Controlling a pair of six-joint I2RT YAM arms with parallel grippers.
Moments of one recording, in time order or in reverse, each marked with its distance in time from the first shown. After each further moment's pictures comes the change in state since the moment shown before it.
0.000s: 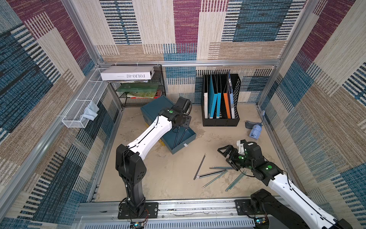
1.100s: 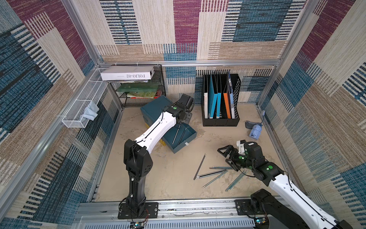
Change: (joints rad) left arm 0.014 0.129 0.107 -0.020 -0.110 0.081; right arm 0.001 -0.010 0.005 -0.009 -0.027 0.025
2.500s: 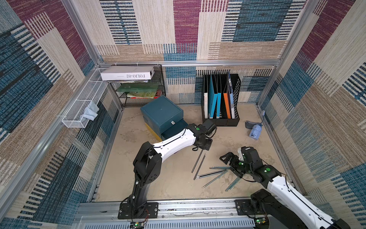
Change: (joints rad) left arm -0.298 0.025 -0.187 0.024 0.250 -0.268; right arm -0.001 -0.009 -0.079 -0.100 0.077 -0.066
